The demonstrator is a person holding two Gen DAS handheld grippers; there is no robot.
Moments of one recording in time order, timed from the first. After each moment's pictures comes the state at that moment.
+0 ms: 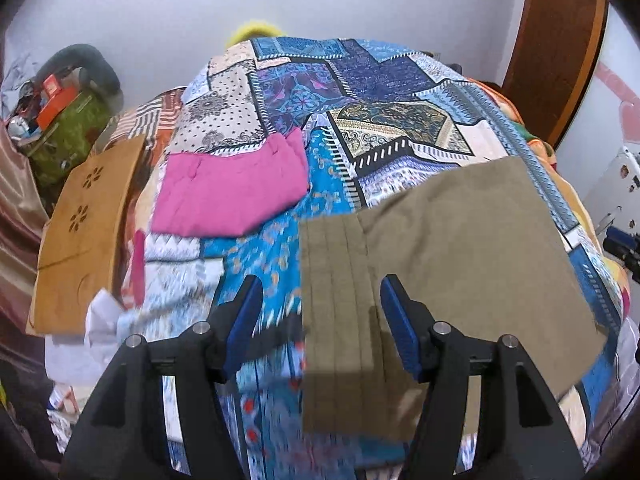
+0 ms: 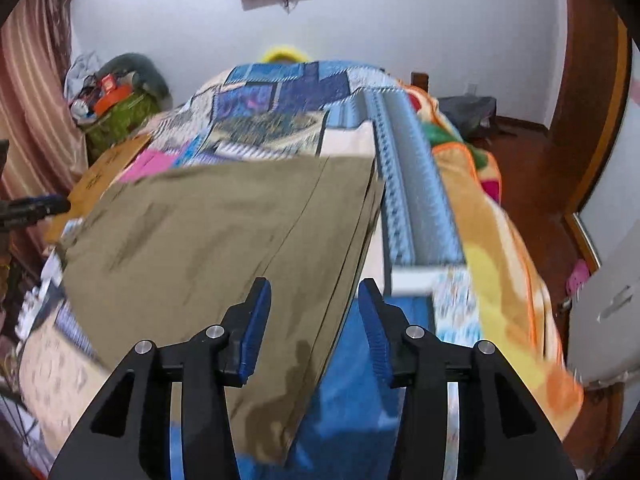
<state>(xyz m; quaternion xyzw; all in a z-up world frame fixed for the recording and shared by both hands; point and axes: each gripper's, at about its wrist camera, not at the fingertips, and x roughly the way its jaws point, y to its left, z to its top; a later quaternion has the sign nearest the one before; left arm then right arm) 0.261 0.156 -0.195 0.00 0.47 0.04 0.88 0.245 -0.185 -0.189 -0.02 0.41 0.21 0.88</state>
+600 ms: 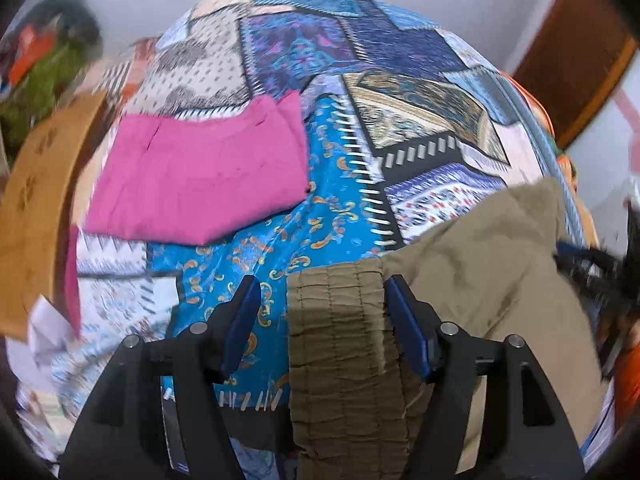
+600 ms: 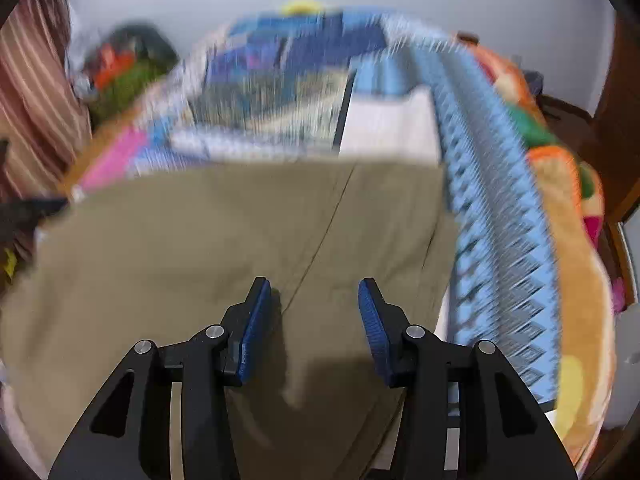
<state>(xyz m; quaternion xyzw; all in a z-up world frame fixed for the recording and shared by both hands) 0.341 0.193 -0.261 -0.09 0.52 0.02 0.85 0.353 -0.125 -0.264 -0.05 0.49 0.27 0.83</state>
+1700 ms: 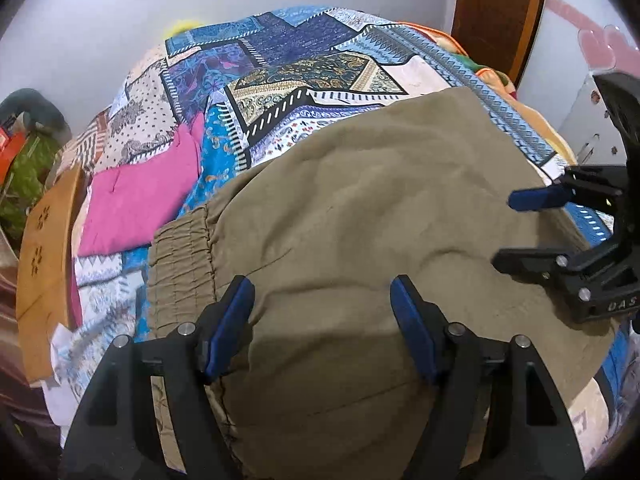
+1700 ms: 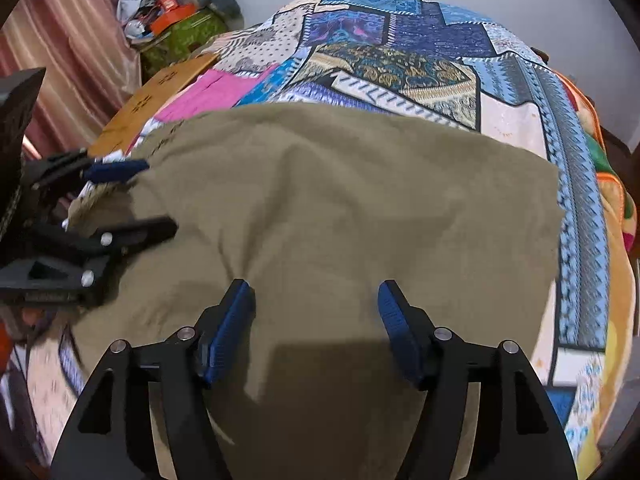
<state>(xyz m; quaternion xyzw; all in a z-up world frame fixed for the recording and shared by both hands) 0.260 0.074 -0.243 0.06 0.50 -0.05 0.86 0.254 -0.071 -0.230 -0.10 0.50 0.34 0.79</state>
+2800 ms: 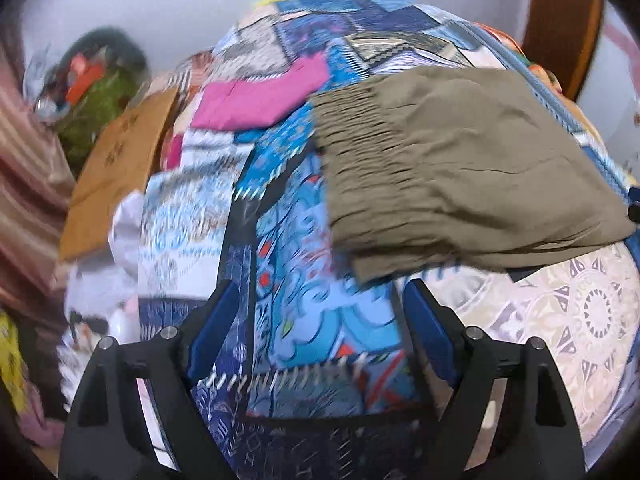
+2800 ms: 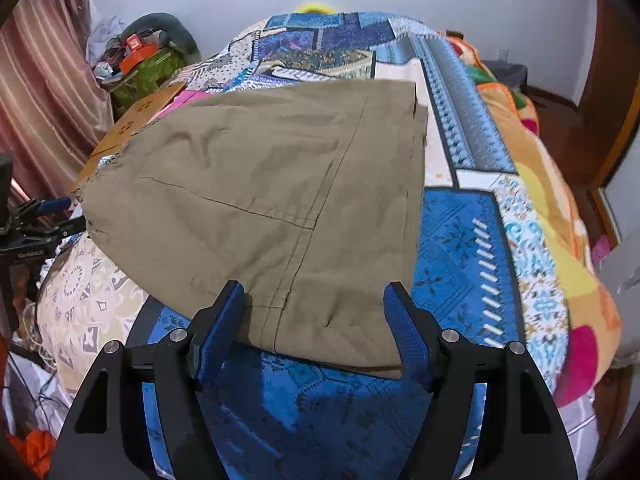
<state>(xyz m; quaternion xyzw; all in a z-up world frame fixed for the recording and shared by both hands) 0.112 0.142 -0.239 0.01 0.51 0.09 0.86 0.160 -0.167 -0.217 -0.04 0.47 0.26 0.84</state>
